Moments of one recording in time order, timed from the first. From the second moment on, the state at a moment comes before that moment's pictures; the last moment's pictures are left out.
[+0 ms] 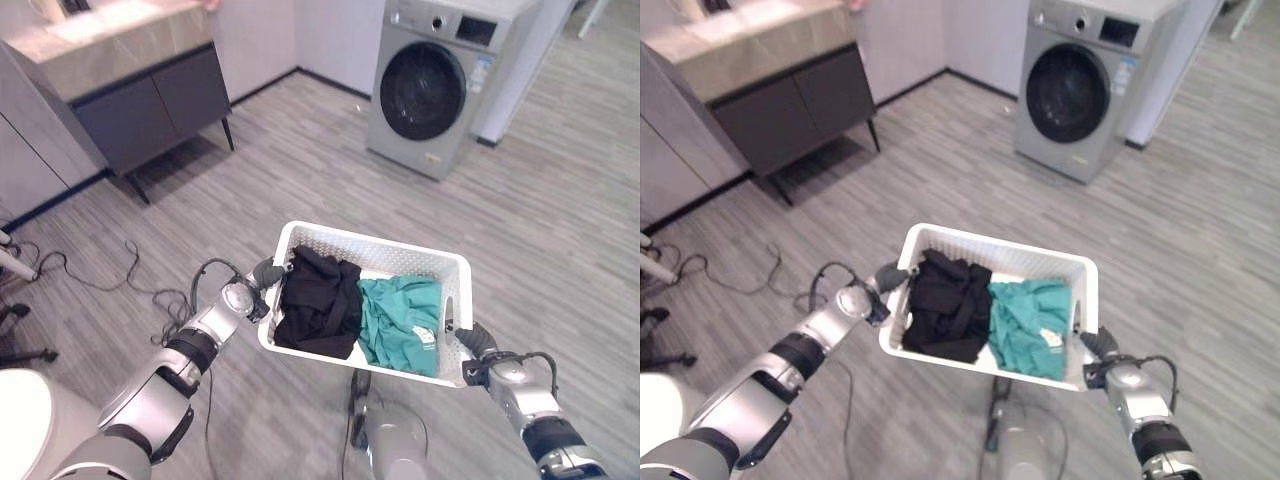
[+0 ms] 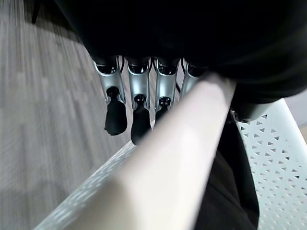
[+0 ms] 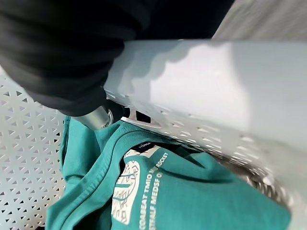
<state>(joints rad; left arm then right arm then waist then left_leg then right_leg) -0.69 0.41 -0.60 0.76 -0.06 0.11 -0.02 -0.20 -0.52 0.15 0.60 0.33 0.16 -0.01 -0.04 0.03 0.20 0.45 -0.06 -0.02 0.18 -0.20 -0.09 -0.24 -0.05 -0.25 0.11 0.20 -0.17</state>
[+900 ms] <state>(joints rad) -0.68 0.47 -0.65 0.75 -0.08 0.10 -0.02 -0.20 -0.49 0.18 0.59 0.34 0.15 -0.04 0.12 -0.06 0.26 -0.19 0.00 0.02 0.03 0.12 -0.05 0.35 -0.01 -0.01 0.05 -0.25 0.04</state>
